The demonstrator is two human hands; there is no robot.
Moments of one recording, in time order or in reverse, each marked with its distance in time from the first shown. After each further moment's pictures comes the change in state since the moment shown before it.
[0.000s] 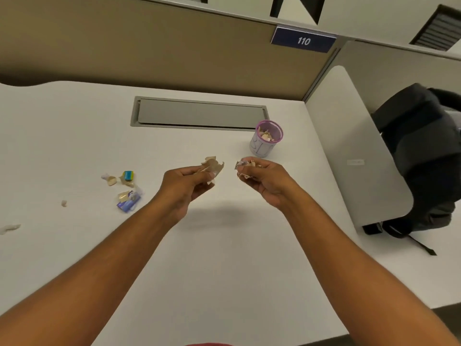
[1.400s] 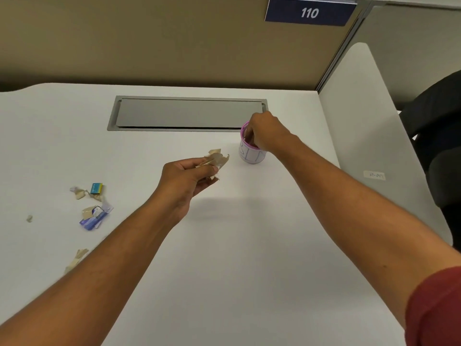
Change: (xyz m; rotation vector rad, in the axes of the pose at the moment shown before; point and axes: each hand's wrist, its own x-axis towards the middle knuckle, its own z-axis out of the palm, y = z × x) left_hand 0.054 0.003 0.105 0.074 0.150 0.030; right_hand 0.169 -0.100 -0.049 -1.711 0.013 -0.272
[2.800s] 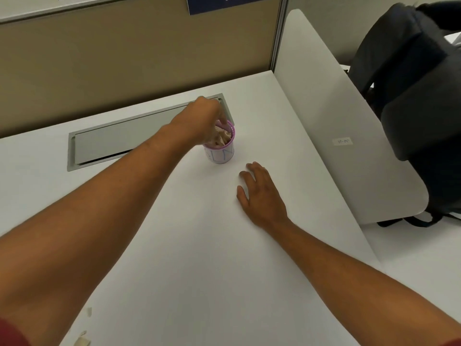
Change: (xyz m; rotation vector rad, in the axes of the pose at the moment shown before) left_hand 0.107 0.060 0.145 1.782 -0.315 0.676; right_hand -0.119 0.063 0.172 0.316 0.527 0.012
